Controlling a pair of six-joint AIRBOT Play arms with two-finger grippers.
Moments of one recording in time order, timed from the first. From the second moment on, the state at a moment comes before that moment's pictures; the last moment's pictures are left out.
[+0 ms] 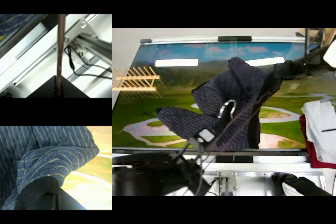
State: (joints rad) left arm -1.38 -0.99 1.30 1.59 -1.60 -2.21; right arm 0.22 -1.22 1.69 -1.60 1.42 1.66
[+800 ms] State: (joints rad) left arm -1.30 -1.05 1.29 1.65 -1.61 -2.29; right arm 0.22 -1.19 1.69 -1.54 1.40 1.56
